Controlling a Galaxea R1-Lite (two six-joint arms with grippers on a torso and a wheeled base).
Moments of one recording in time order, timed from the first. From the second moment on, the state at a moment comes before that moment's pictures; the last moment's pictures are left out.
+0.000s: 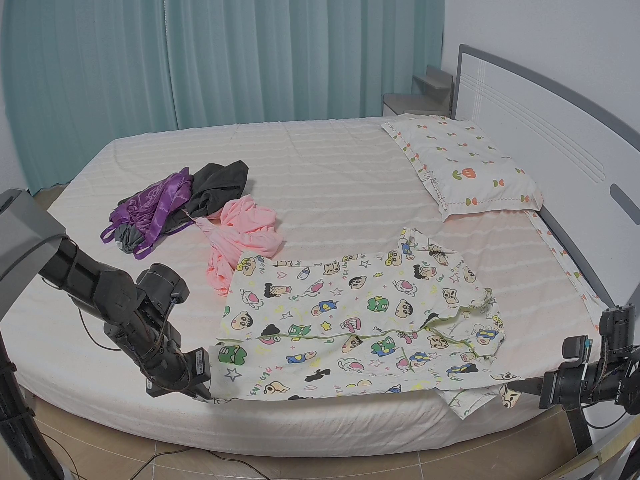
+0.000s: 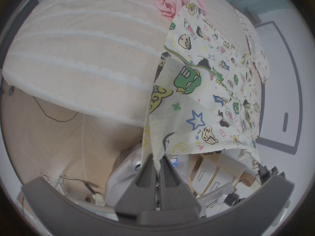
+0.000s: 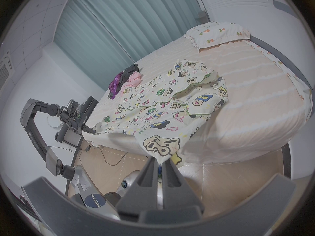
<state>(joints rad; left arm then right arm) -0.24 2.01 -0.96 0.39 -0.27 -0.53 -0.01 1.59 -0.08 -0.74 0.54 0.14</state>
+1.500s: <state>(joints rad) -0.24 2.26 -1.25 0.20 -0.09 -0.82 -0.01 2.06 -0.42 -1.15 0.46 0.28</state>
